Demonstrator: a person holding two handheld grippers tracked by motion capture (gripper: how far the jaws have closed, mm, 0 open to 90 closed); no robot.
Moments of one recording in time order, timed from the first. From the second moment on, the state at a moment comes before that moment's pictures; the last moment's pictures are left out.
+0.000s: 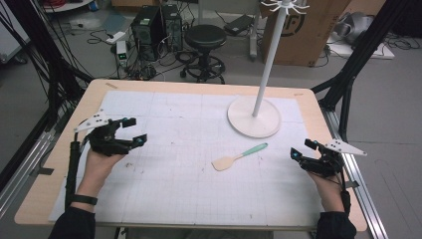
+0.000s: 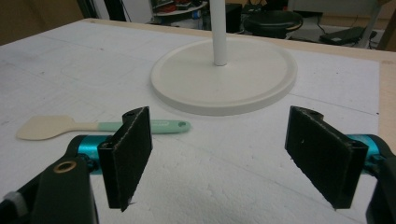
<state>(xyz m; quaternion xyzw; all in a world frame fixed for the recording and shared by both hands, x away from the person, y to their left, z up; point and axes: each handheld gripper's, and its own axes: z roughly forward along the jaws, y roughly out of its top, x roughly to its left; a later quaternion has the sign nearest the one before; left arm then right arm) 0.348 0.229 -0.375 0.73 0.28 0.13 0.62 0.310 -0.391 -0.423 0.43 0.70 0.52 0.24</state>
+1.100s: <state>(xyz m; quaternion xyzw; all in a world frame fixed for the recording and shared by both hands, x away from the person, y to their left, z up) 0.400 -0.007 -0.402 0.83 0.22 0.04 0.51 0.310 -0.397 -0.422 0.43 0.70 0.53 0.24</state>
